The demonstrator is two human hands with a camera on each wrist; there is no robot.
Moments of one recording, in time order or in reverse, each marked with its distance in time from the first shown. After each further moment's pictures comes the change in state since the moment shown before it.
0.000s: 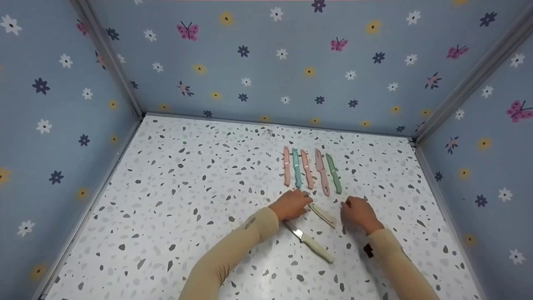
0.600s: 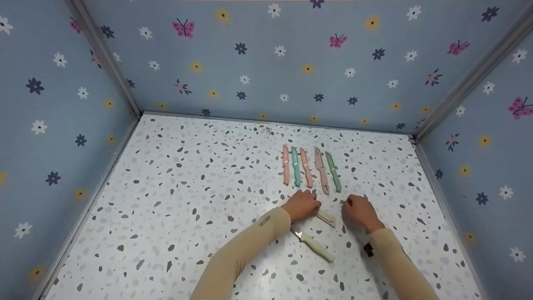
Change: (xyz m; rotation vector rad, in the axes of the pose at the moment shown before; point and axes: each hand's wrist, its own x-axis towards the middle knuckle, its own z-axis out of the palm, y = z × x) left_hand 0.032 0.013 0.024 0.127 0.015 0.061; right_hand 0.002 0.006 -0.001 0.038 0.008 0.016
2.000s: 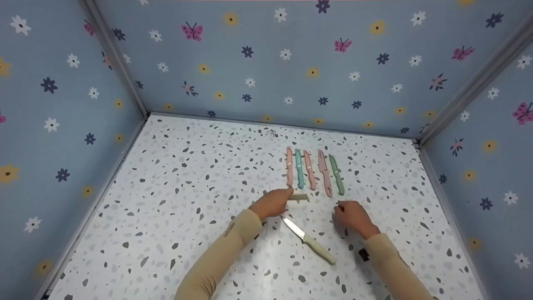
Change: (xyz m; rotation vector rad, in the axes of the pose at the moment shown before) left_hand -0.080 -0.041 -0.041 -0.456 -0.028 -0.271; right_hand -0.014 -0.030 0.015 -0.006 0.018 -0.167
